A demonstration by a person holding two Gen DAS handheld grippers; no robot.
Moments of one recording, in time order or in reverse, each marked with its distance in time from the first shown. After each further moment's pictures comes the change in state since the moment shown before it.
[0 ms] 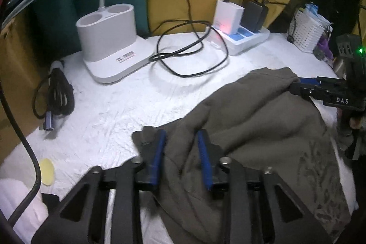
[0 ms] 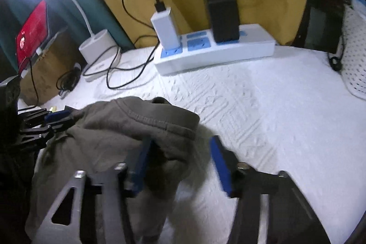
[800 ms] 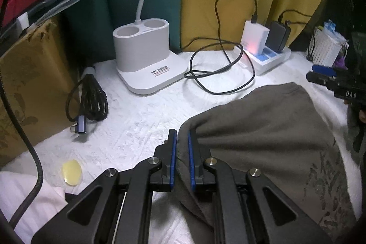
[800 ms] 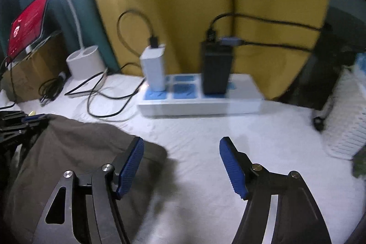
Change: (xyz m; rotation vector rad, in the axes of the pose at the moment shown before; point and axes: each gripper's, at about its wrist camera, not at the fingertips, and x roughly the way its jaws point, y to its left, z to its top) left arm -0.020 0.018 0.007 -0.069 -0.079 0.105; right arm -0.012 0.000 0.035 -0.157 -0.147 -0.156
